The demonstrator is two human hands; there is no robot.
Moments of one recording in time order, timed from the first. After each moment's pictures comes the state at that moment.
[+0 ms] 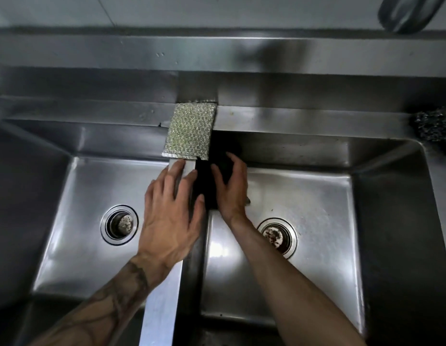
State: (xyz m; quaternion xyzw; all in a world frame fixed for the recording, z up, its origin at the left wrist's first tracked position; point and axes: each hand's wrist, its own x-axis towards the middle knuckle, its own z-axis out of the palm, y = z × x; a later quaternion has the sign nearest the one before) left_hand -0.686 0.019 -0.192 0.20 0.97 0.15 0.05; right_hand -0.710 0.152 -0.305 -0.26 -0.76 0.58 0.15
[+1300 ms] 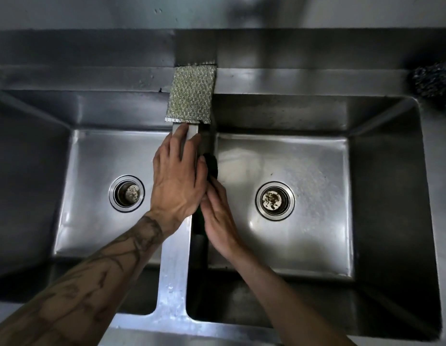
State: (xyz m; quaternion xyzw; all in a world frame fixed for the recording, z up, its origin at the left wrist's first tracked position) left_hand -0.686 0.018 -0.188 0.20 0.96 0.18 0.05; right_hand -0.586 0.084 -0.267 -0.20 -0.71 0.67 -0.04
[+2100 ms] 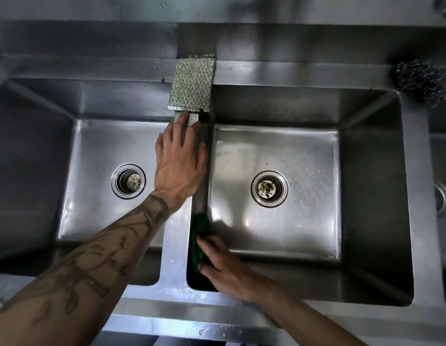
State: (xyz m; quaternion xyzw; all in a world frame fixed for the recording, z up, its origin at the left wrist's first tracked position) left_hand -0.683 0.016 -0.186 0.20 0.97 0.15 0.06; right_hand -0.476 0.090 -0.227 -0.04 -0.74 0.56 -0.37
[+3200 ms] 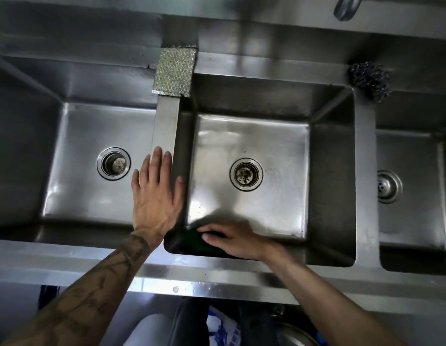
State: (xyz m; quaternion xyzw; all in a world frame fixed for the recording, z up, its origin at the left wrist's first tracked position) left_hand -0.565 -0.018 -0.185 0.12 0.99 0.09 0.06; right_hand -0.454 0.169 -0.198 0.01 -0.77 0.49 -0.41
